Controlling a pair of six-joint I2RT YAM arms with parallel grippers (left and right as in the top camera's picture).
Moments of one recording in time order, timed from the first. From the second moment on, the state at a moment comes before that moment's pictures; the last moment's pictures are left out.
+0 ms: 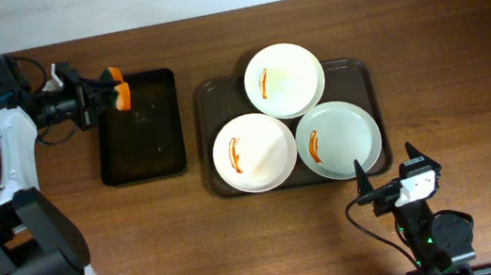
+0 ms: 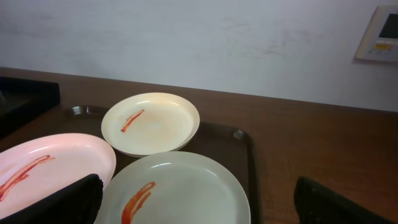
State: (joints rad) left arm 0.27 2.07 1.74 -0.83 1.07 -0.73; right arm 0.06 0.01 0.01 -0.07 -0.06 -0.07
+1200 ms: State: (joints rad) left arm 0.06 1.87 2.14 -1.05 0.25 0.04; right arm 0.06 0.01 0.01 -0.07 -0.06 -0.07
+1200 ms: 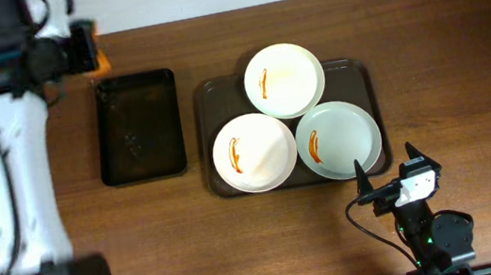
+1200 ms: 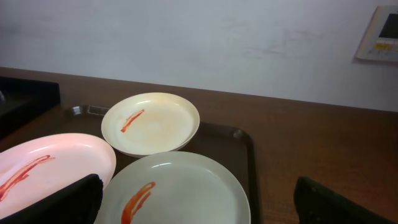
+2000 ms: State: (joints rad) left arm 0.05 2.14 1.94 -1.04 0.20 0.05; right arm 0.06 0.01 0.01 -0.07 -0.06 -0.07
